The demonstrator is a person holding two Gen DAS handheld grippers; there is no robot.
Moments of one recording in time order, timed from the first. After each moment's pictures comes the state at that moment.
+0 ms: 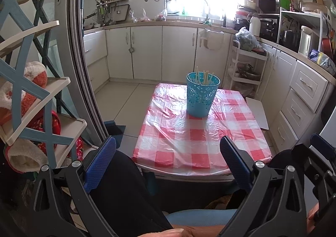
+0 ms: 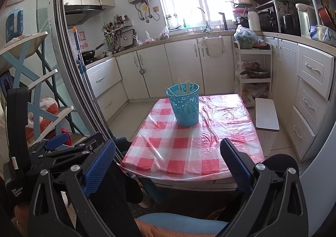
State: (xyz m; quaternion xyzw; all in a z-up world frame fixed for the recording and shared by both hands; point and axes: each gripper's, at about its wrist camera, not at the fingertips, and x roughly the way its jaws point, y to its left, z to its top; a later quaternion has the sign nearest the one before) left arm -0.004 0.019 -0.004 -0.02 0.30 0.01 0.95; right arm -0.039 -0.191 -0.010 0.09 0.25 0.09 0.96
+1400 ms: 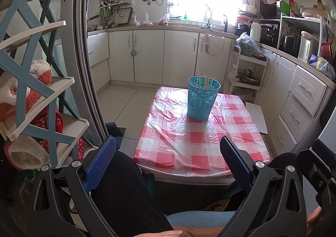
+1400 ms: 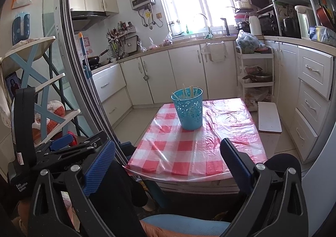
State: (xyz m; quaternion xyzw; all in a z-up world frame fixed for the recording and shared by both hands) left arm -0.013 0.026 -0.001 -0.03 0.28 0.01 0.96; right arm -0.056 -0.193 -0.010 0.10 0.23 0.11 0.96
